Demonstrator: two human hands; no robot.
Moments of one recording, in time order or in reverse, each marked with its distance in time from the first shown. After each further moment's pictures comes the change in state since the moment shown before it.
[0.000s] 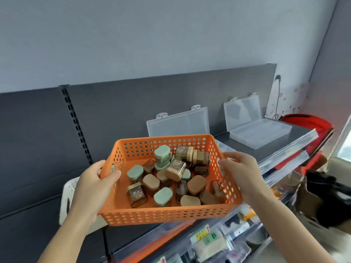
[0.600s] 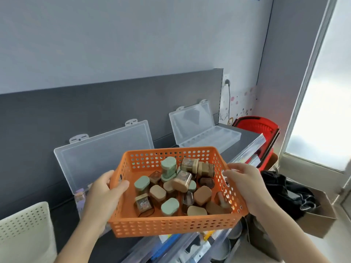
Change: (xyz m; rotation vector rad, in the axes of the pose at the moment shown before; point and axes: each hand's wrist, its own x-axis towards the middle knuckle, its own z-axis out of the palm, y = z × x) left_hand 0.054 0.071 0.252 -0.079 -0.221 0.029; right_hand 0.133 0.040 -0.187 -0.052 0.219 0.083
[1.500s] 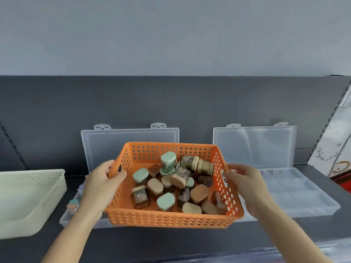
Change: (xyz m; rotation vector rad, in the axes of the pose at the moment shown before) left_hand 0.074 0.052 0.108 0.137 0.552 -0.242; right_hand 0.267 -0.032 0.051 -0.119 -0.622 -0.140
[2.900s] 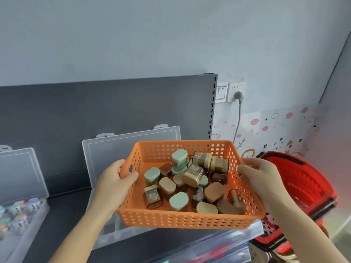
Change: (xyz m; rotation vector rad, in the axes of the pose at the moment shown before) left_hand -0.080 0.166 0.351 0.042 -0.234 0.206; right_hand 0.074 0.081 -0.379 -0.082 0.295 -0.021
